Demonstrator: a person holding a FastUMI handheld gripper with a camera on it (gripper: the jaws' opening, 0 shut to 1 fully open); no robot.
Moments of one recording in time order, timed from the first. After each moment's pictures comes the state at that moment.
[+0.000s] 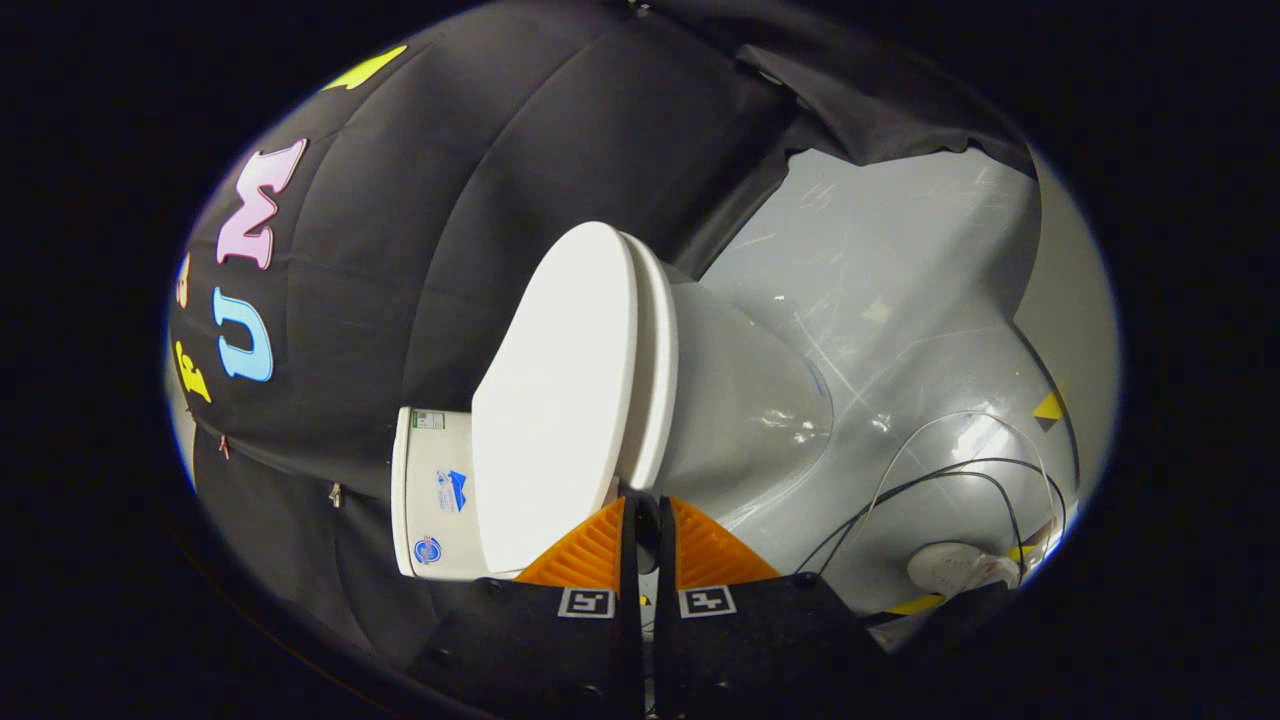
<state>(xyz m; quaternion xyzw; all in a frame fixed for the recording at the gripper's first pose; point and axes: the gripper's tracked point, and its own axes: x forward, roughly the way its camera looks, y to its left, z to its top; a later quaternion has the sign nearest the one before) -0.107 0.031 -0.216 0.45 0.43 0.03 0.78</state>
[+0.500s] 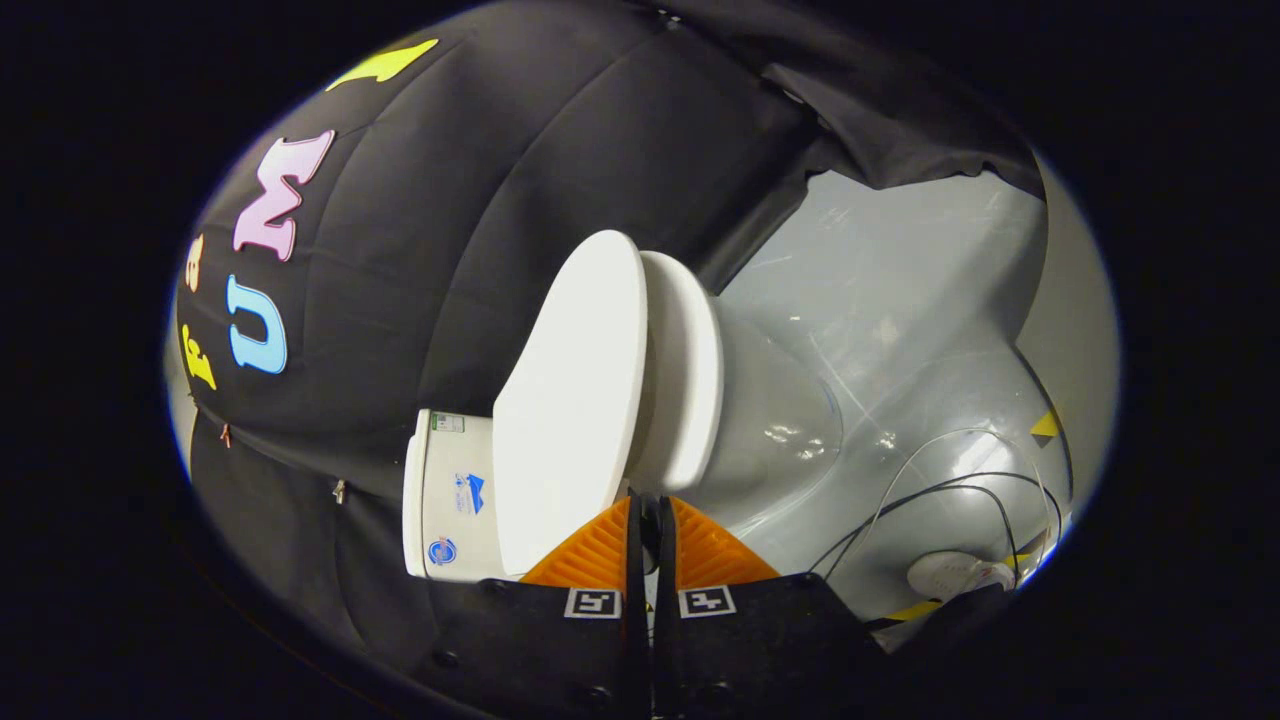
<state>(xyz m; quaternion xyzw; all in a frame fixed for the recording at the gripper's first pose) -0.101 0.033 -0.177 0.45 0.40 0.05 0.80</state>
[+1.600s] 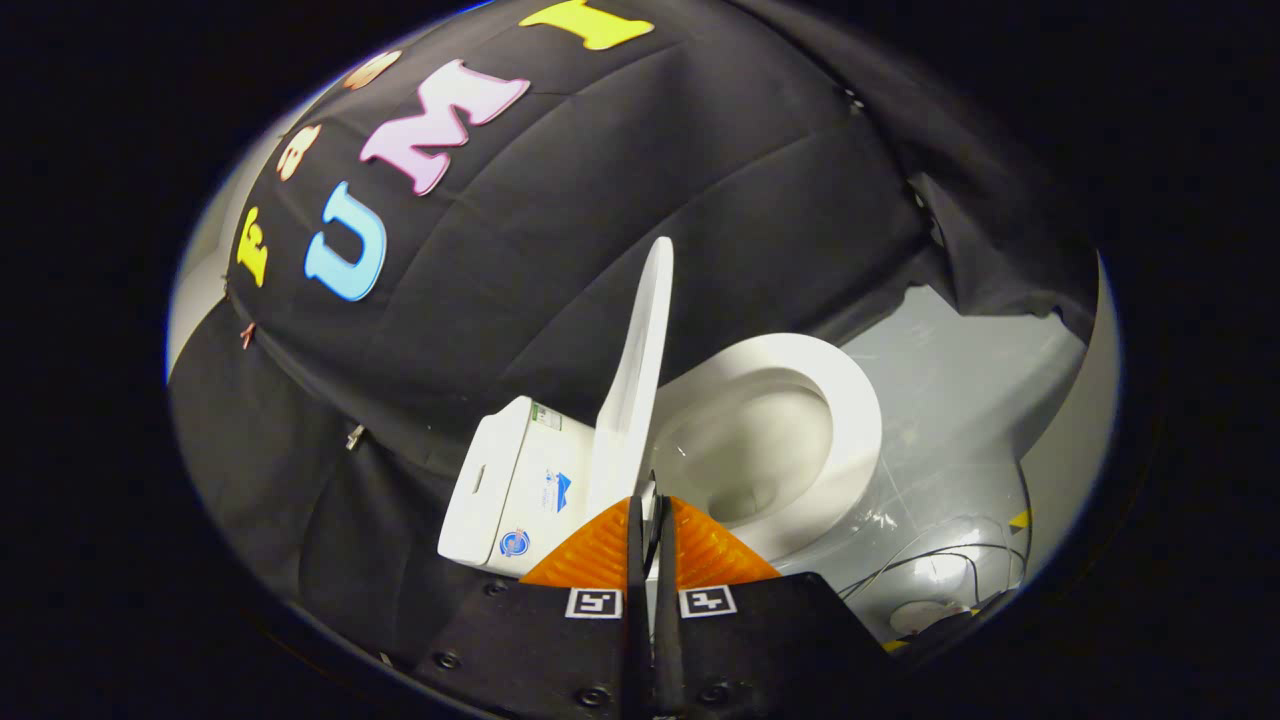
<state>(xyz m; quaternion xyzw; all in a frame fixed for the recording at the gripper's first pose) -0.094 0.125 -0.001 0.32 0.32 0.12 0.88</state>
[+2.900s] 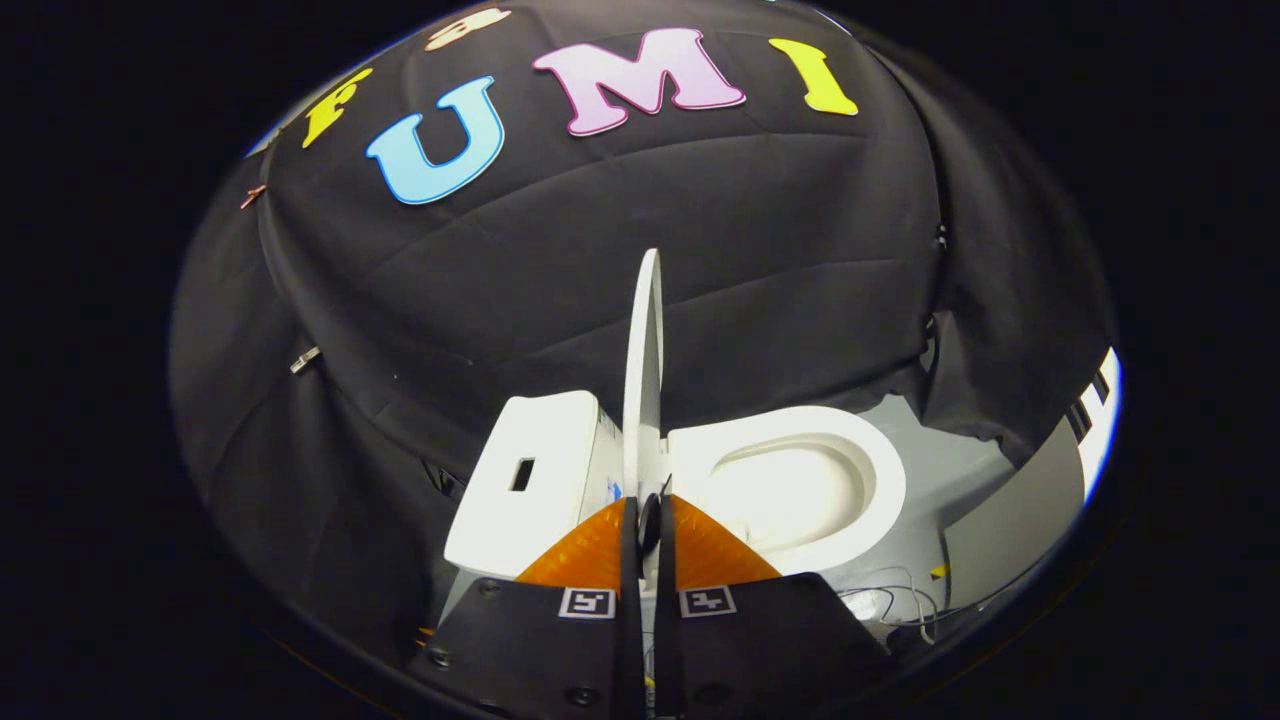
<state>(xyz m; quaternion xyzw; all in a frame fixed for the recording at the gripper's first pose) -0.101 0.335 0.108 0.12 0.30 0.05 0.94</state>
